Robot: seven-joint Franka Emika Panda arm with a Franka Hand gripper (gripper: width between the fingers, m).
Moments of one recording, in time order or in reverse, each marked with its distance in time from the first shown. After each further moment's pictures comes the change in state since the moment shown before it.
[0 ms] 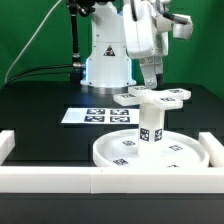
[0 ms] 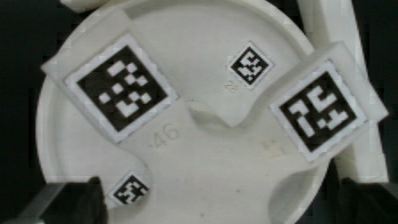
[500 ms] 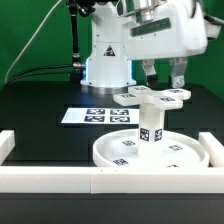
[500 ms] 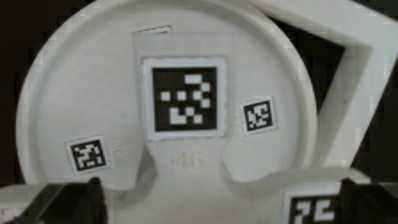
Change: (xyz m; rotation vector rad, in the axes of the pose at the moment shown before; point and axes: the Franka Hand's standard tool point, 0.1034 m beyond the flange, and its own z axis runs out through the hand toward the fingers) arm -0.019 0.002 0.002 -0.076 0.000 -0.593
